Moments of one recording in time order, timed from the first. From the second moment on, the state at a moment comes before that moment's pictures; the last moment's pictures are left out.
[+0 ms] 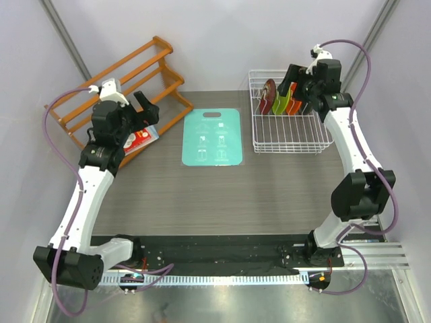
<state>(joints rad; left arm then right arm) -0.15 1.13 1.21 -0.31 -0.03 -0.42 0.05 1.65 1.65 -0.42 -0.15 0.27</state>
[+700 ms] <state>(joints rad) -0.16 1.34 1.28 -0.34 -0.05 -0.45 0.12 2.19 2.40 -0.66 0.12 0.18</state>
